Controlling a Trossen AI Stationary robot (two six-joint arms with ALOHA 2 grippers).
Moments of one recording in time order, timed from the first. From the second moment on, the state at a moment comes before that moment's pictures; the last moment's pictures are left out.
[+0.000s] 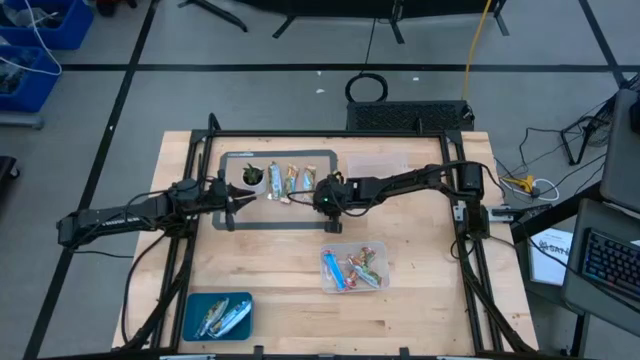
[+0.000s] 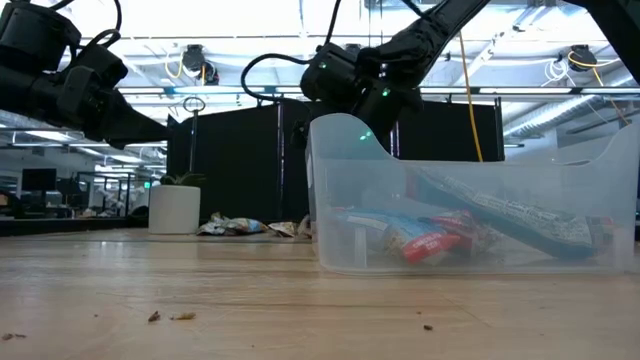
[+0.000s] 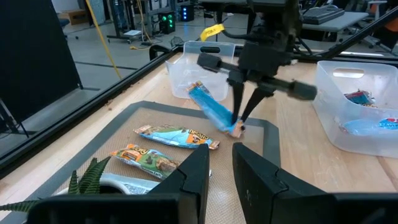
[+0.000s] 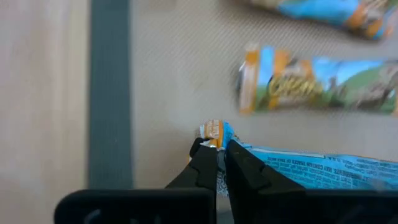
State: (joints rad) left arm 0.26 0.24 0.04 0.00 0.00 0.00; right arm -0.12 2.00 1.26 -0.25 0.11 -0.14
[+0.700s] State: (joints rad) left arm 0.26 0.24 0.04 0.00 0.00 0.00; right arm -0.07 1.60 1.26 -0.35 0.32 -0.16
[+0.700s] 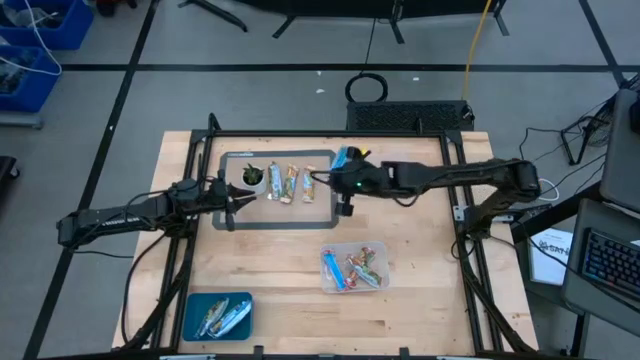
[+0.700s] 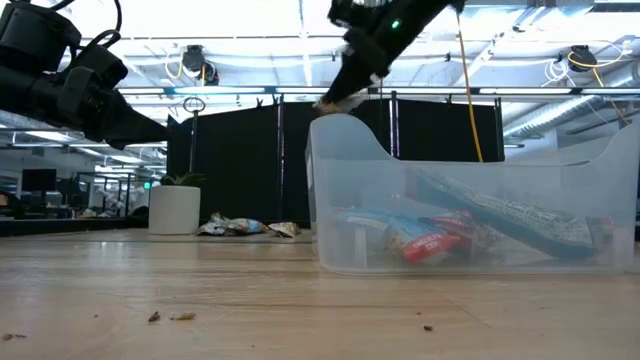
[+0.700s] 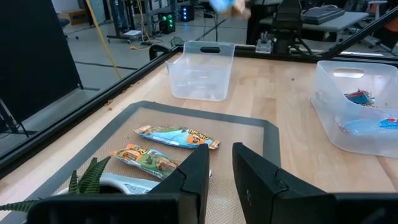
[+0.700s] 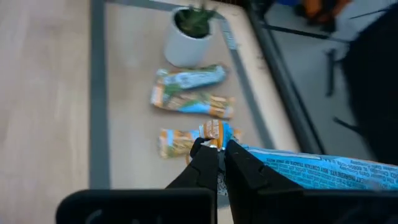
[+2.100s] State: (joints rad) left arm 0.26 0.24 0.04 0.00 0.00 0.00; right arm -0.41 1.12 0.79 -0.22 0.23 0.23
